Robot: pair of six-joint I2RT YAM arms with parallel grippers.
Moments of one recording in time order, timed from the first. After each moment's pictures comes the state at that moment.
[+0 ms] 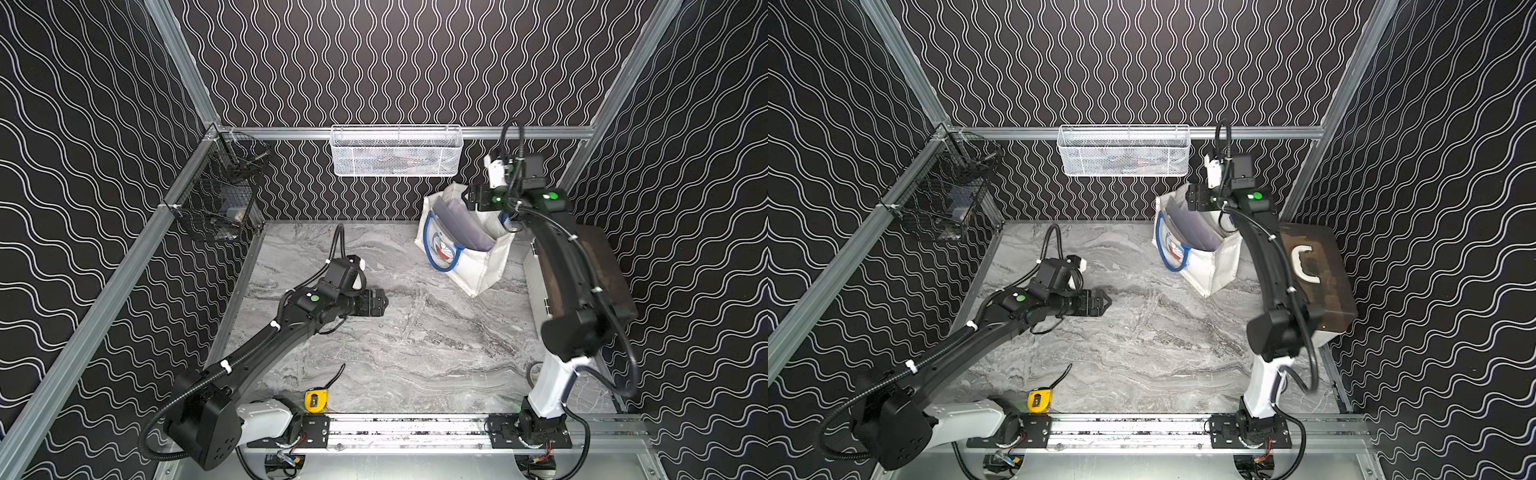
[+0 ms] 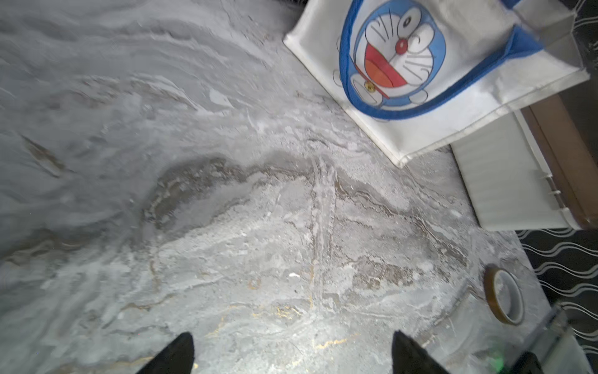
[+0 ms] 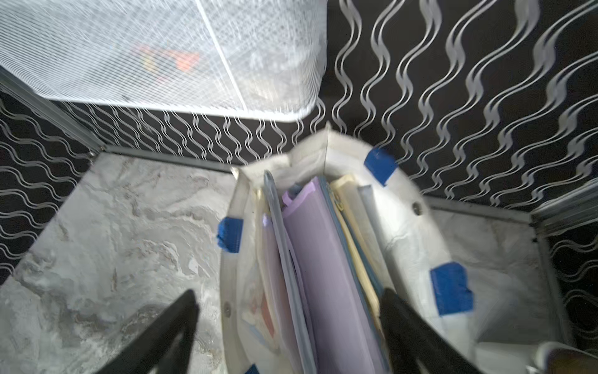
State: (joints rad) left arm -0.47 1.24 1.00 -0.59 0.10 -0.44; right arm 0.19 1.77 2.09 -0.85 -0.10 0.06
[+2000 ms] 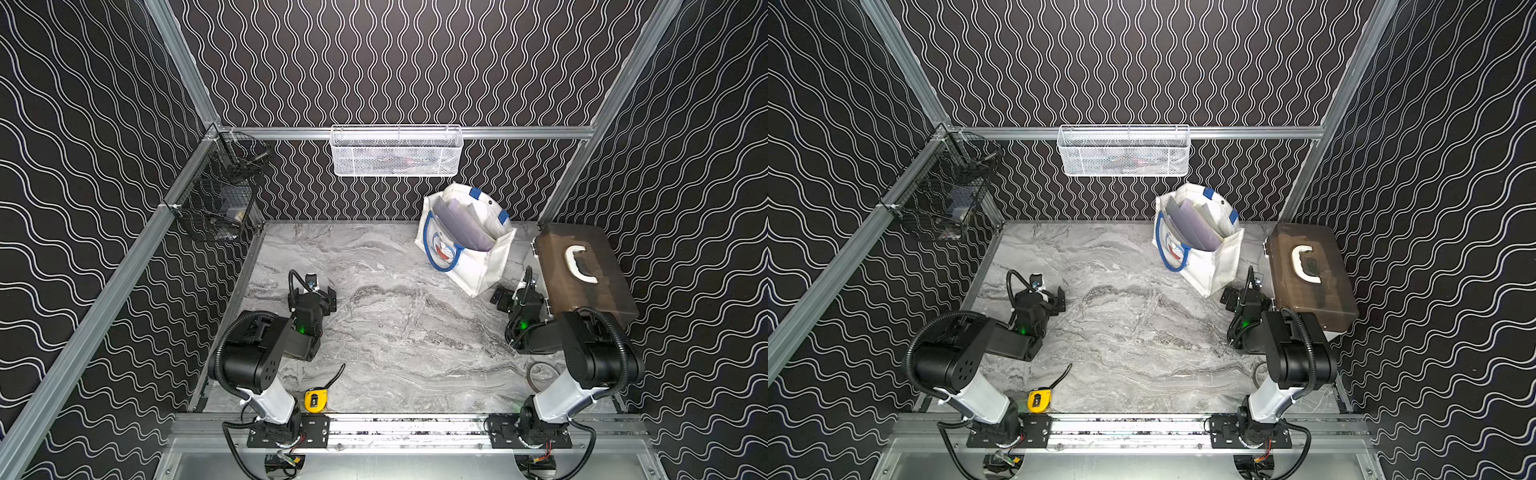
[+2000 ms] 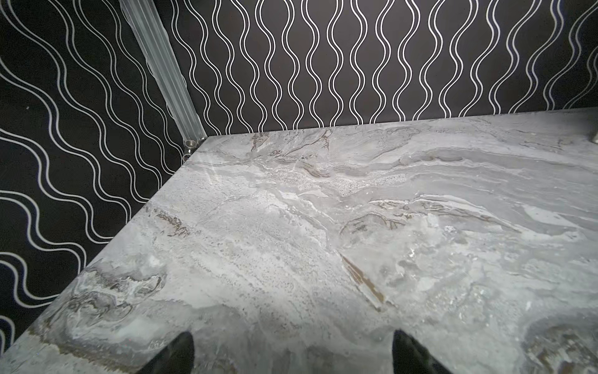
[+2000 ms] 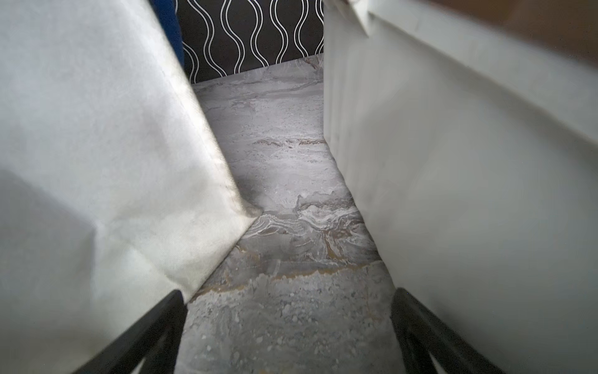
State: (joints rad) left arm -0.12 1.65 0.35 0.94 -0.37 -0.01; right arm -0.01 1.67 0.39 0.87 0.29 0.19
